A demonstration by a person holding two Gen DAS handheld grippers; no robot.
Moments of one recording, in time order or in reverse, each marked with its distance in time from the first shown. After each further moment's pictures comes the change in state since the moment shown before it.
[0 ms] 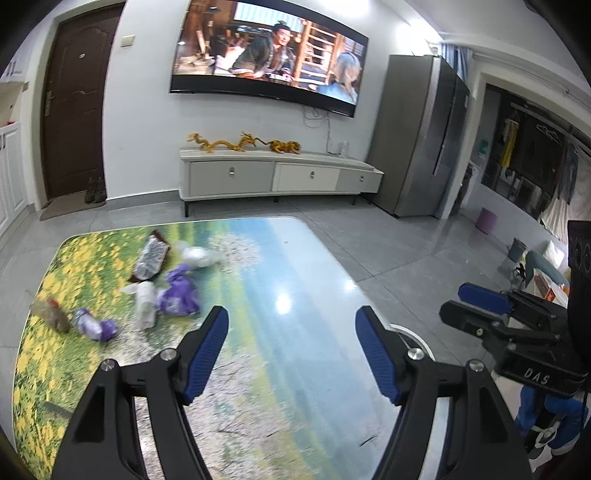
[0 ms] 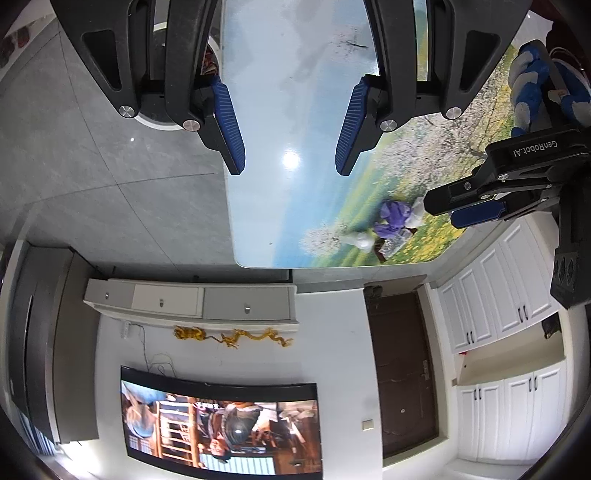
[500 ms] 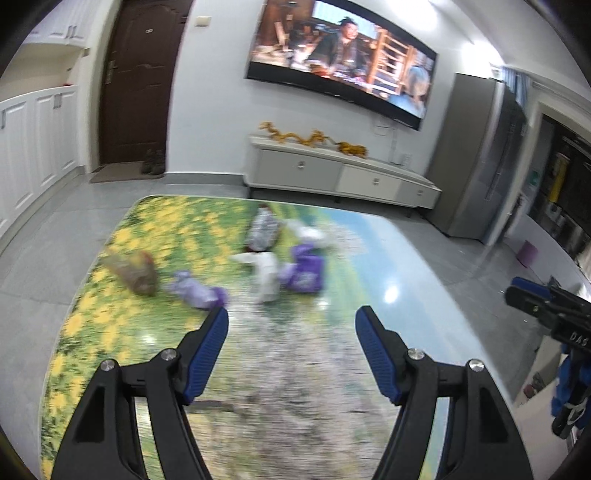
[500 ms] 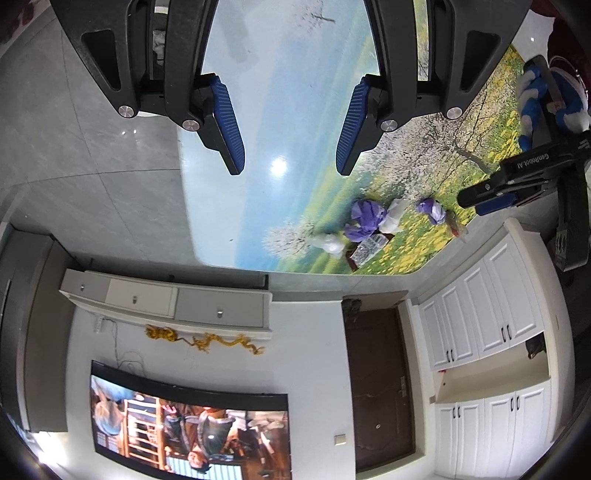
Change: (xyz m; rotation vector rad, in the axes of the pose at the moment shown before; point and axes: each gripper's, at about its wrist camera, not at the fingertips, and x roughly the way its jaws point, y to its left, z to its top) left arm -0.015 0.130 -0.034 -0.163 0.002 0.189; right arm 0.038 0.037 0.020 -0.071 0.049 0.068
